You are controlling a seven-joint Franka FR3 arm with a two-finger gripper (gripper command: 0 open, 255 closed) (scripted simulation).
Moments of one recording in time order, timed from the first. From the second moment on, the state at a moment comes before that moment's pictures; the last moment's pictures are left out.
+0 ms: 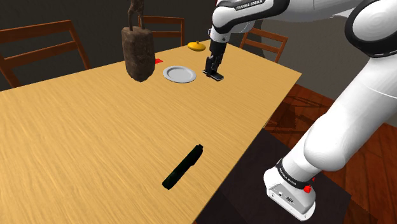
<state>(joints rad) 0.11 0.04 -0.13 -1.99 0.05 1.98 -0.38</state>
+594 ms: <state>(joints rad) 0.11 0.01 -0.13 -1.90 0.05 1.86 -0.37</state>
